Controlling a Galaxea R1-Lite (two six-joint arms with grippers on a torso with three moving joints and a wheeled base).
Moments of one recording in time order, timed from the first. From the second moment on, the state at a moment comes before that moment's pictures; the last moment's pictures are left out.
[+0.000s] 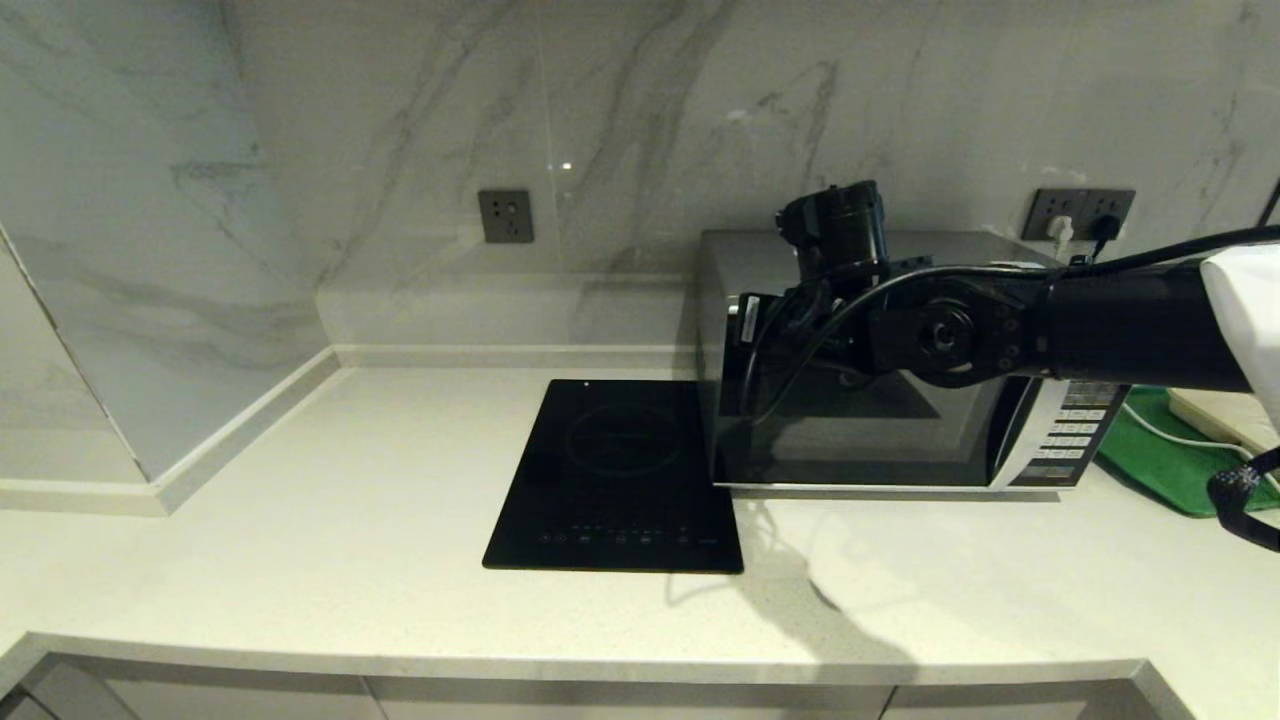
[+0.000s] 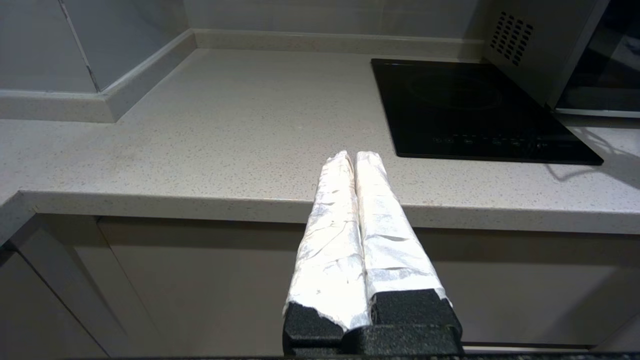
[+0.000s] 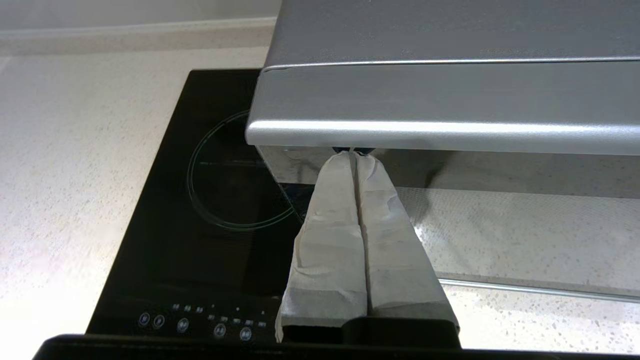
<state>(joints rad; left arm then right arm) 0.00 0.00 0.00 -0.01 0.01 -0.05 0.52 2.15 -1.80 0.05 -0.38 0.35</state>
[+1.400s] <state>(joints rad) 0.00 0.00 0.00 -0.01 0.01 -0.05 0.10 1.44 -1.11 0.20 -0.14 0.80</state>
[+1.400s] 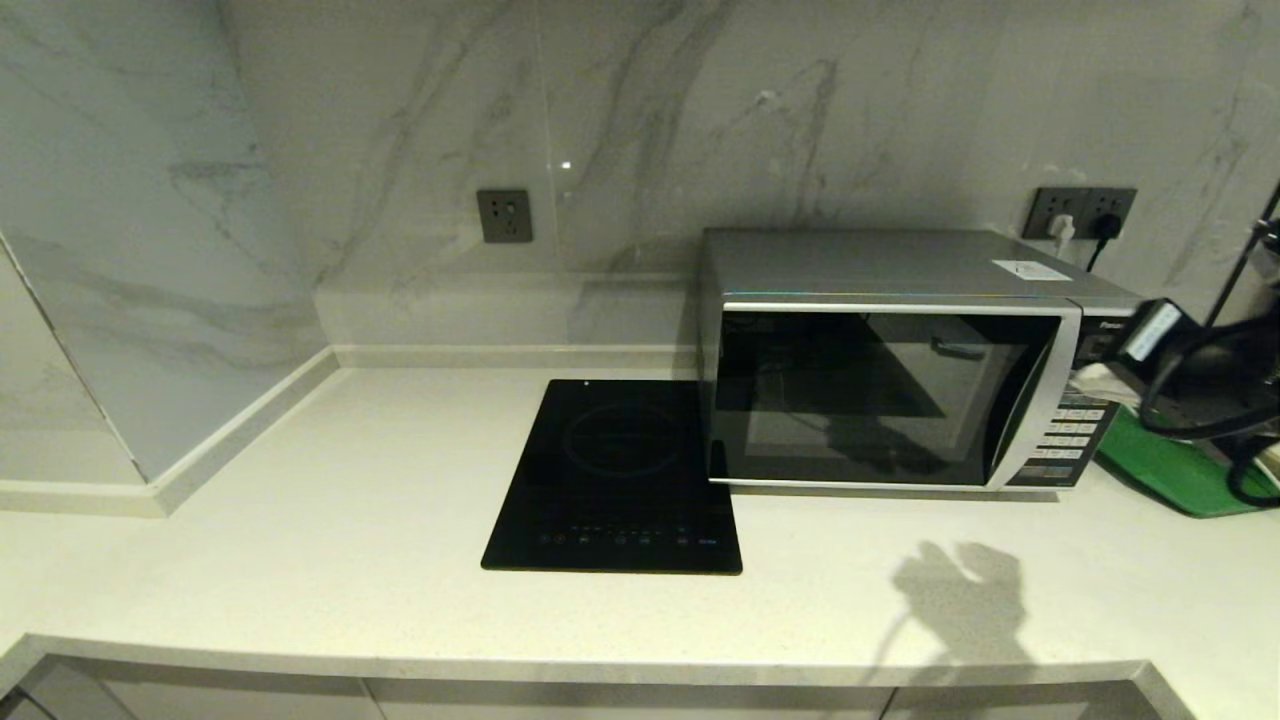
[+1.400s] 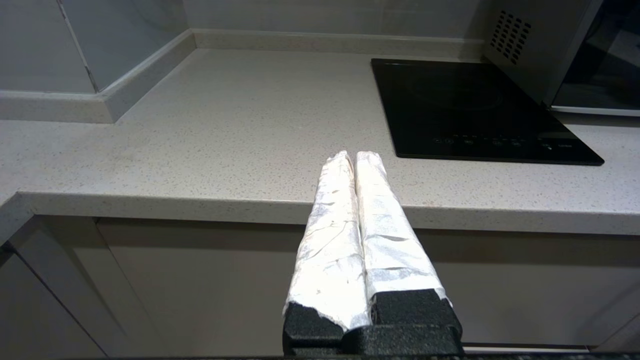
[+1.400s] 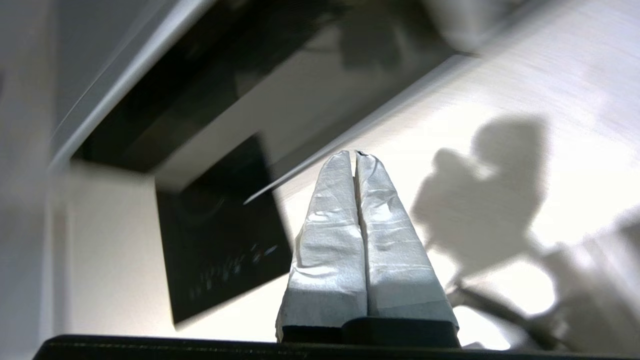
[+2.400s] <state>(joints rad) 0.00 0.00 0.00 -0.01 0.01 -0.05 -0.52 2.11 -0.72 -0.67 0.48 0.73</state>
